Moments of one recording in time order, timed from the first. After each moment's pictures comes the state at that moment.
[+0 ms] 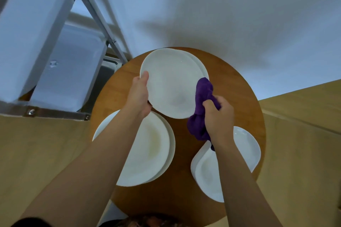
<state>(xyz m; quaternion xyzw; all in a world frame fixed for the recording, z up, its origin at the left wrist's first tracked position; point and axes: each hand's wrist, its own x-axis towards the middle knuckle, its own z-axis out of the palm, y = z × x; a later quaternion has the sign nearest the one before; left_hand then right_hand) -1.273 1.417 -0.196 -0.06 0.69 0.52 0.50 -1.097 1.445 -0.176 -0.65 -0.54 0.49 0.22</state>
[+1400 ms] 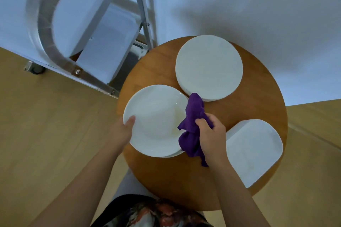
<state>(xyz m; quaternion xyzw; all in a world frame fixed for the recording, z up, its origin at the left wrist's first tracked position) -1.287 1.207 -0.243 0.03 0.85 0.33 0.42 -1.109 1.339 -0.193 -0.59 -0.50 0.62 0.15</state>
